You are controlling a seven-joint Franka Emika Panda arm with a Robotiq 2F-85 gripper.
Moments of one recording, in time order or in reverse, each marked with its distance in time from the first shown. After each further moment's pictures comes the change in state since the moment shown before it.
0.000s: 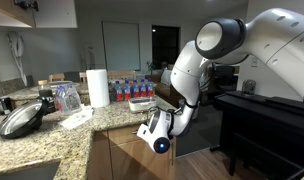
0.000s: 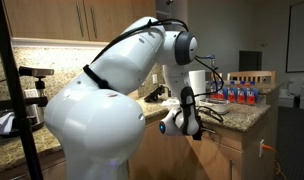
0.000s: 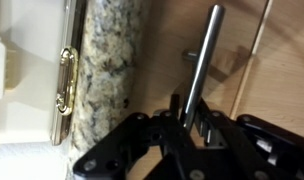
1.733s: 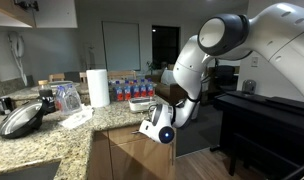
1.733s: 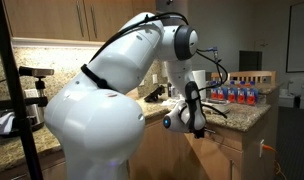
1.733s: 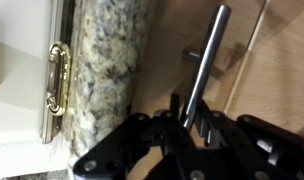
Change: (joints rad) arm -0.006 -0.045 -0.046 0.017 -0.052 0.211 0.000
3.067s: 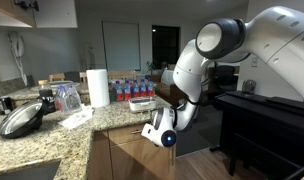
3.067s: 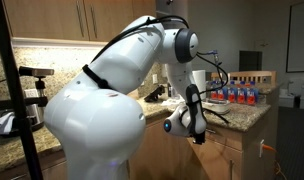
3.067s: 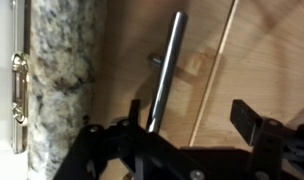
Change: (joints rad) arm 0.012 0.032 -0.024 -0.001 -0.012 0.004 0.050
